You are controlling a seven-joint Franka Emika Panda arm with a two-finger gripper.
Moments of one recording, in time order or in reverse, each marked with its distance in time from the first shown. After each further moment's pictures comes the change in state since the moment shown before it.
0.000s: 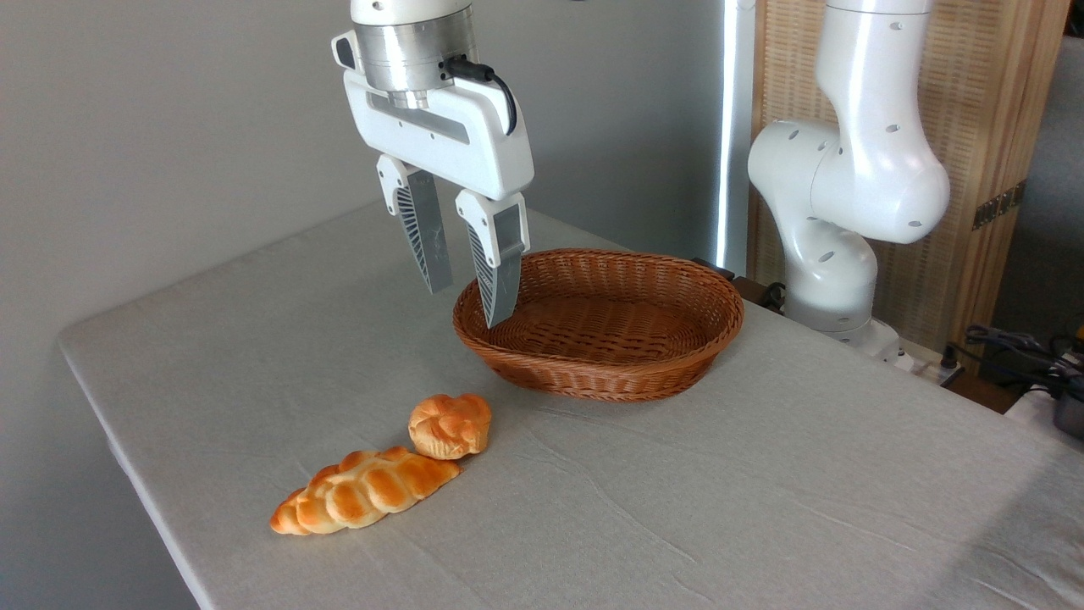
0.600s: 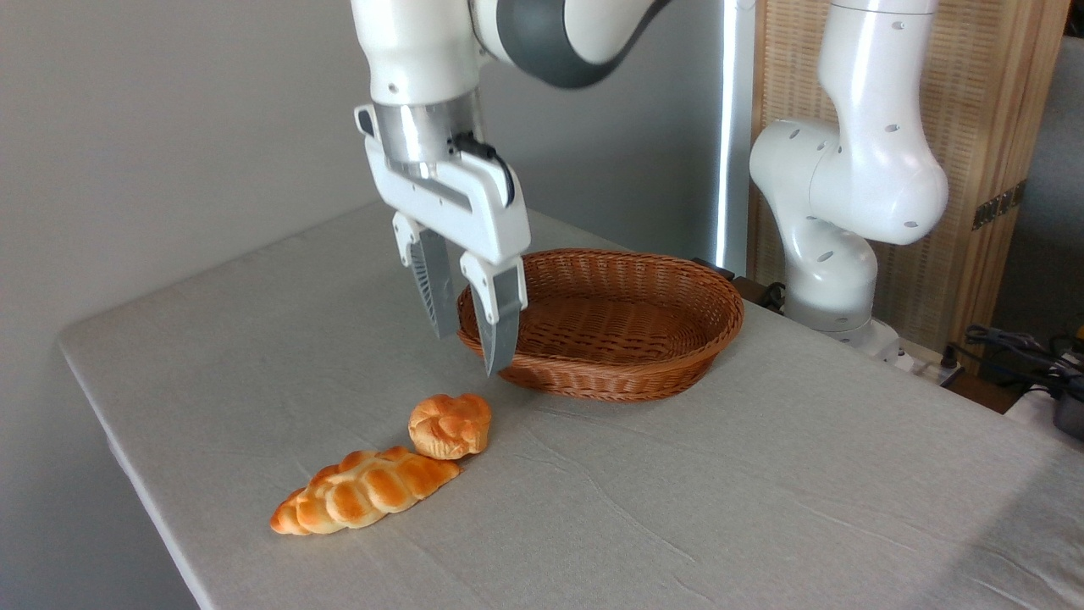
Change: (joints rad) arm -0.043 -0.024 -0.006 -0.220 0.015 0.228 -0.005
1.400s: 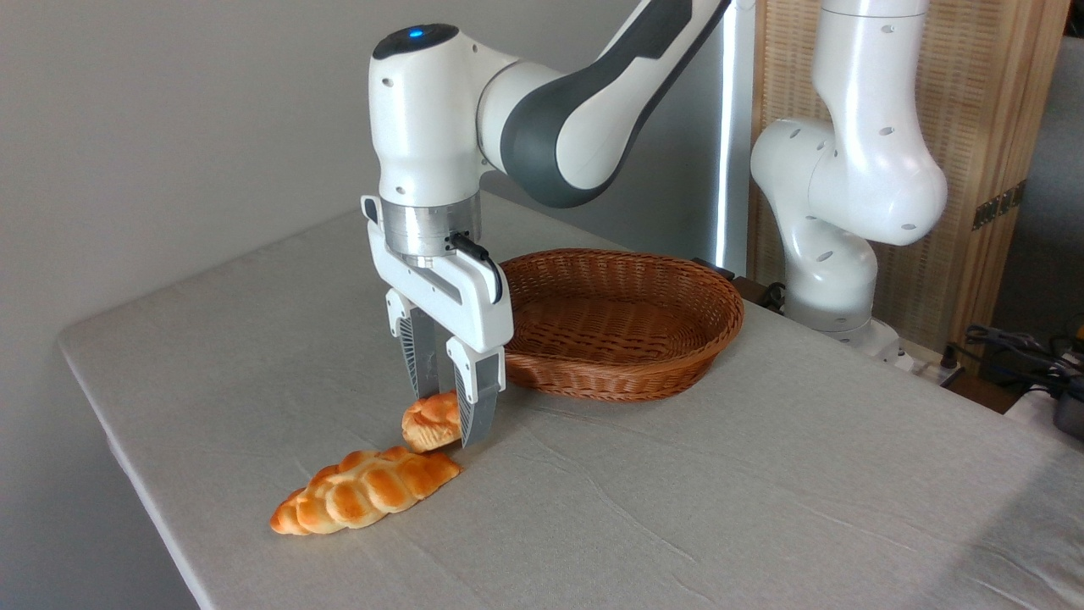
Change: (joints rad) arm -0.029 0.081 -0.004 -0.153 0.000 0.317 -0.013
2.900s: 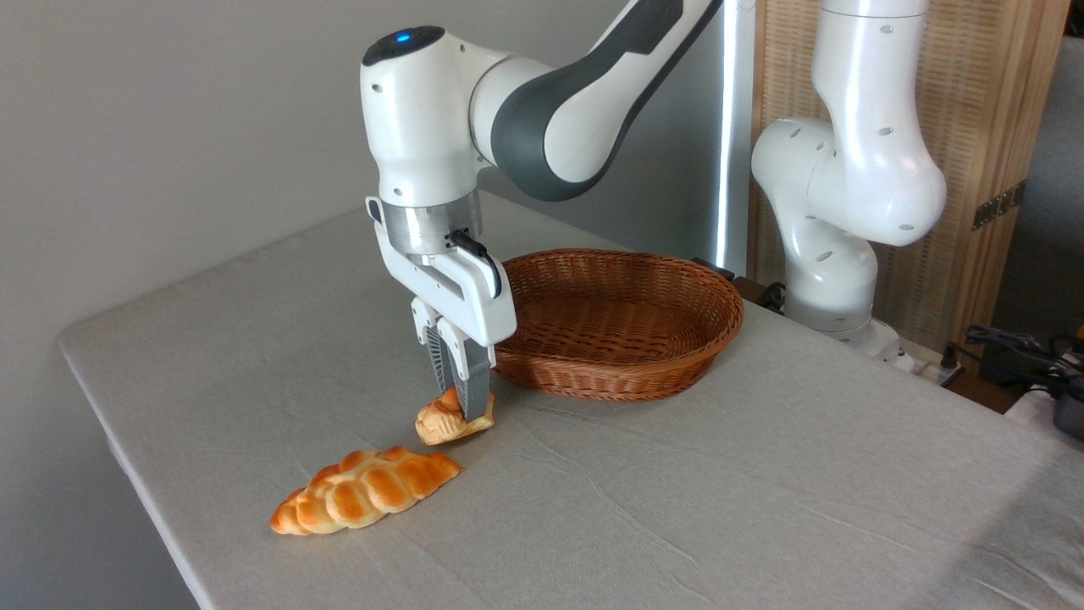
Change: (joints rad) arm -0.019 -0.010 0.000 0.008 0.014 -0.082 0.000
